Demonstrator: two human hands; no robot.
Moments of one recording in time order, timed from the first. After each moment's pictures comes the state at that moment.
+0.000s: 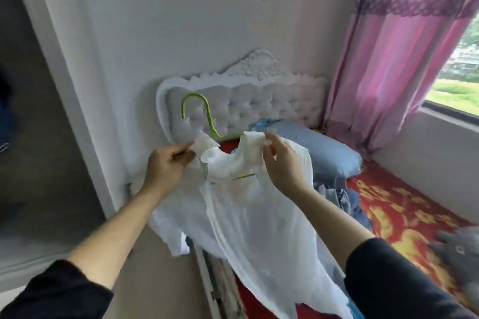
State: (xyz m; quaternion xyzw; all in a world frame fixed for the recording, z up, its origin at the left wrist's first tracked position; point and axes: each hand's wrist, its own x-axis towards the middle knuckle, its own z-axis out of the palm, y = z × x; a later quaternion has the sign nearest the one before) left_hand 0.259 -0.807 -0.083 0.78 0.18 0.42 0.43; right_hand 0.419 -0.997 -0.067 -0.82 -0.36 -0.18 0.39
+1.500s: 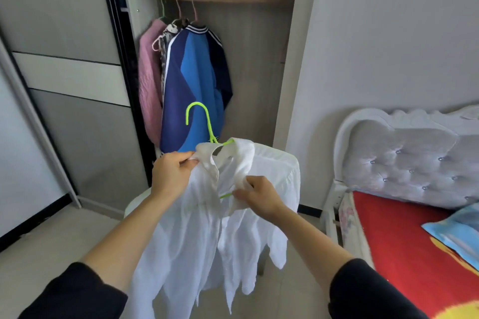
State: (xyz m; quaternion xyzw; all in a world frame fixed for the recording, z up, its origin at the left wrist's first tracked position) left_hand -0.044 -0.469 -0.093 0.70 0.54 0.46 0.08; right_hand 0.160 -0.535 -0.111 -0.60 -0.61 0.33 0.39
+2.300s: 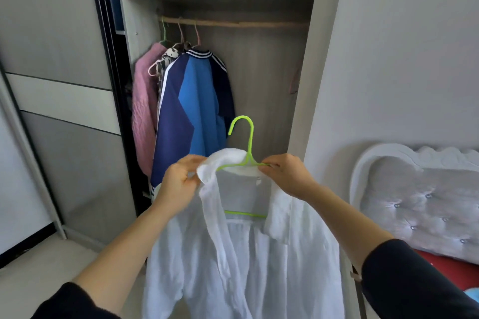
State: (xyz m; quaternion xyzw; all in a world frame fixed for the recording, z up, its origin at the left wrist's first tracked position) left_hand 0.009 -0.345 -0.062 0.73 0.39 0.52 0.22; right_hand 0.261 -0.363 -0.030 -0.60 -0.74 0.08 0.30
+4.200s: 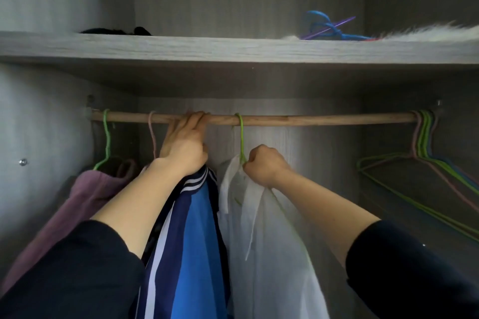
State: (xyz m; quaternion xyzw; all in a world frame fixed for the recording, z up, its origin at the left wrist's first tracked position) left_hand -0.004 0.350 0.216 0.83 0.32 0.41 -0.19; right_hand 0.151 0.247 0.198 -0.78 -0.53 -0.08 0.31
